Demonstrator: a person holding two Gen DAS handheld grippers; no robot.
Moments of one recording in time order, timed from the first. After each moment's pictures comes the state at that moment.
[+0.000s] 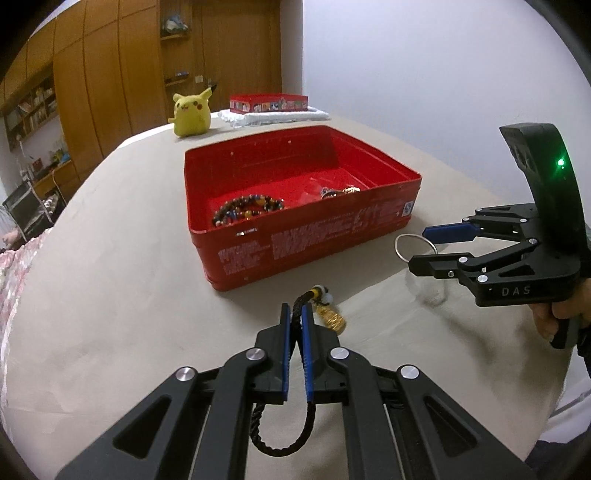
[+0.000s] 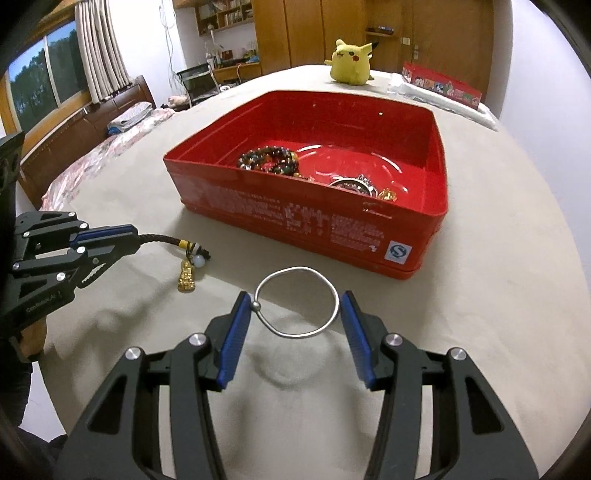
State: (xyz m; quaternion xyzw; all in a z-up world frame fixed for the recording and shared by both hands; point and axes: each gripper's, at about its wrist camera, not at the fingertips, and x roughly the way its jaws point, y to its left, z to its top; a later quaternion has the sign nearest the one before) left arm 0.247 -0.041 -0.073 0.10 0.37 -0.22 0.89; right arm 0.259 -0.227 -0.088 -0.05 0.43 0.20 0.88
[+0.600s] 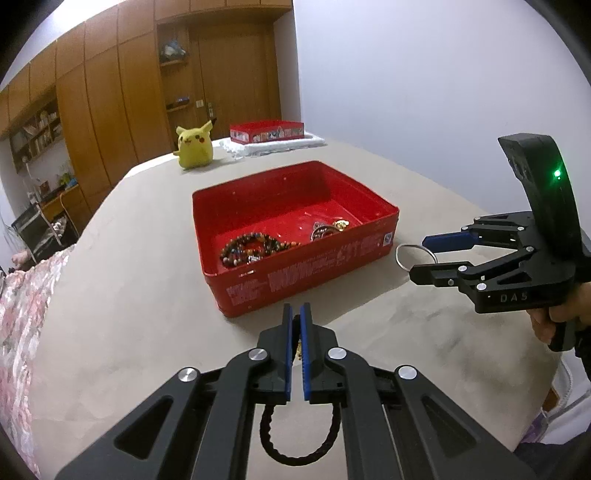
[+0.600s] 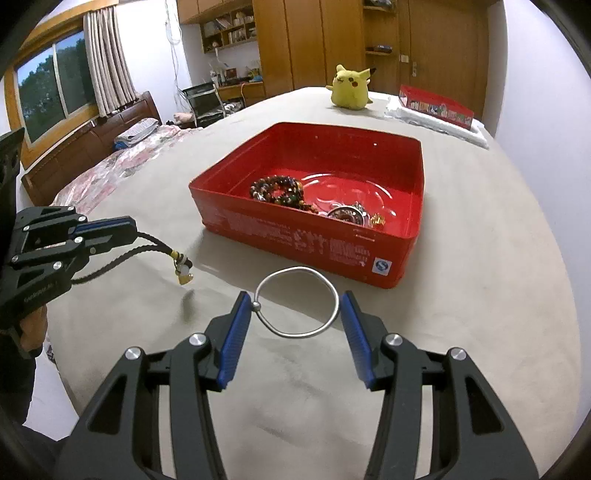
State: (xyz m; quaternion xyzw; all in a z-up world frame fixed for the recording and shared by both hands) left arm 0.219 -0.047 -0.027 0.12 0.33 -0.22 0.91; right arm 0.233 -0.237 -0.054 -0.04 0.39 0.20 0.89
